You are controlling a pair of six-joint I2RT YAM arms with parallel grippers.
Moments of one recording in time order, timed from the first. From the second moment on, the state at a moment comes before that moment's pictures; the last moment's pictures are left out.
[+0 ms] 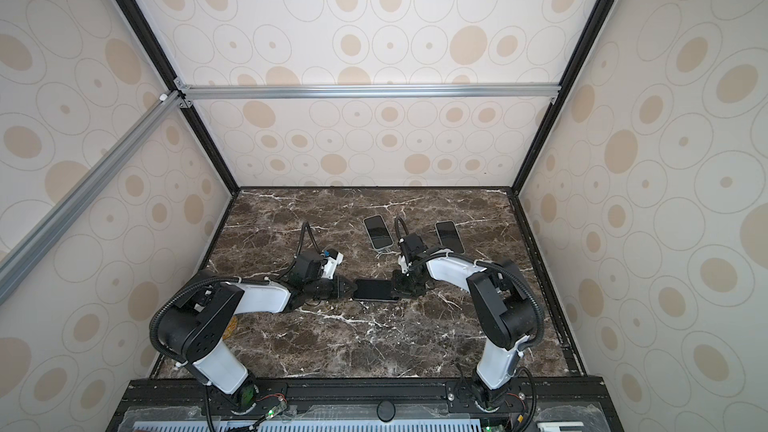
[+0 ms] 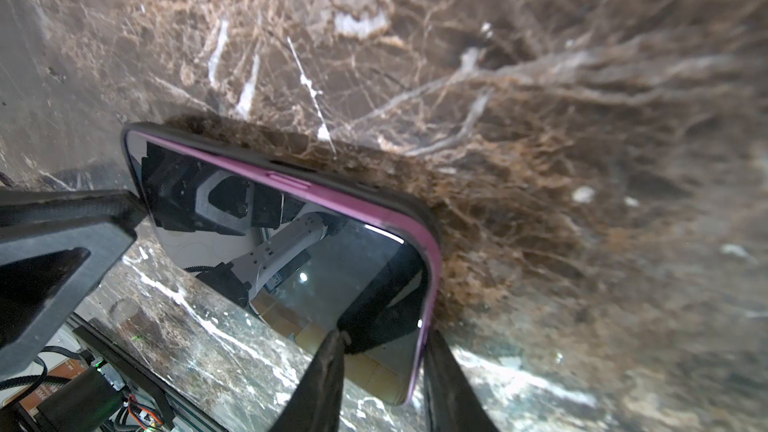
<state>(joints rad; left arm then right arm) -0.51 1.68 0.61 0.31 0.48 -0.61 0.52 1.75 1.02 -0.57 -0.36 0.56</state>
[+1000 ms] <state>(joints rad) -0.51 1.67 0.61 0.25 0.42 -0.57 0.52 1.77 1.04 -0.58 -0.39 0.54</state>
